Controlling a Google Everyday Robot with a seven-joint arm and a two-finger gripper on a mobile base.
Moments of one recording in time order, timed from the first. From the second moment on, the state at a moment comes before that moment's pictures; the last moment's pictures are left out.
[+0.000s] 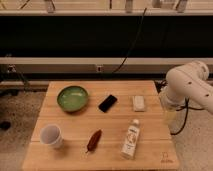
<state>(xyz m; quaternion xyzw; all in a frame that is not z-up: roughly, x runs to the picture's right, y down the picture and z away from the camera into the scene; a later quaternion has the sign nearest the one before) 0.287 0.107 0.683 -0.28 0.02 0.02 0.96</state>
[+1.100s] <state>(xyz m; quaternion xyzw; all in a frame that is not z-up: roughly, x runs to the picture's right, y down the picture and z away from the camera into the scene) 0.267 0.126 0.686 -0.28 0.02 -0.01 0.96</state>
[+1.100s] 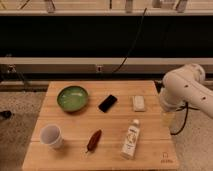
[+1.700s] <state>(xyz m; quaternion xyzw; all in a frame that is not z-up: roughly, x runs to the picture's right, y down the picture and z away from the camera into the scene) 0.243 0.143 0.688 -0.29 0.01 -0.06 0.96</state>
